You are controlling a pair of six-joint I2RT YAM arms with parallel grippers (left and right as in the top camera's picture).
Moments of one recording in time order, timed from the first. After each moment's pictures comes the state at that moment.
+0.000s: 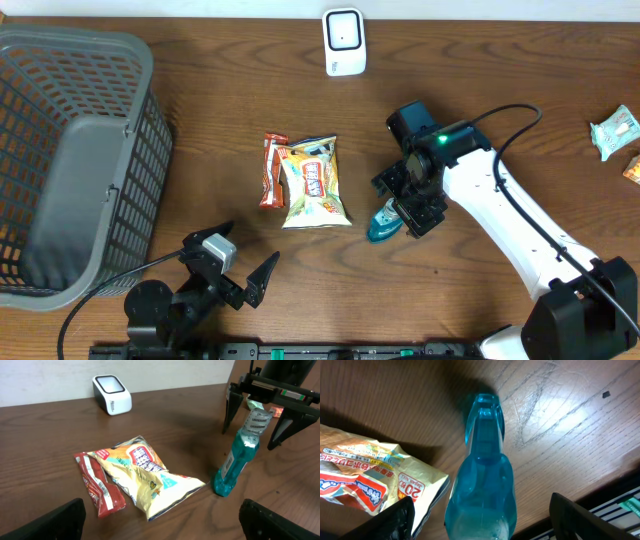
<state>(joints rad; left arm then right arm) -0.03 0.01 0.22 -0.49 0.64 0.02 0.45 1.64 1.30 -1.19 -0.18 1.41</state>
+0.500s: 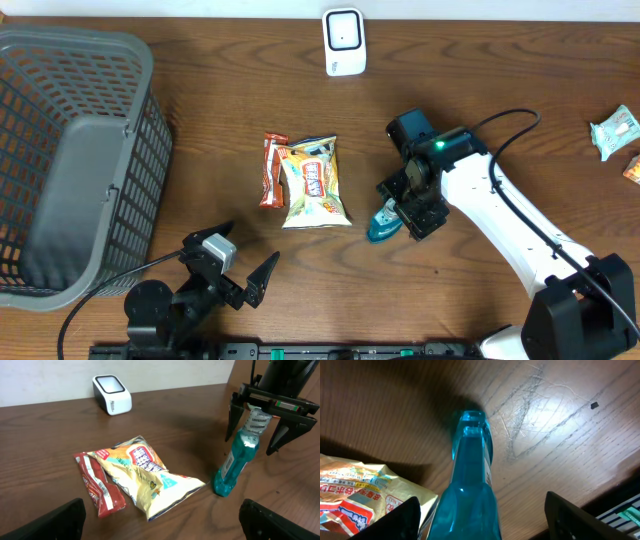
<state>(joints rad) -0.03 0.01 0.22 -0.49 0.64 0.02 0.45 1.64 1.24 -1.15 -0.13 1.44</state>
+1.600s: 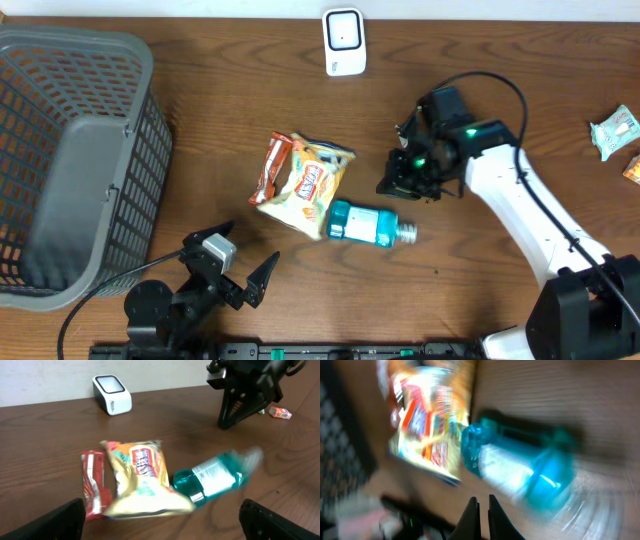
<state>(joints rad) -0.03 0.01 0.22 -0.49 0.64 0.02 0.29 1.63 1.24 -0.97 -0.56 0.42</state>
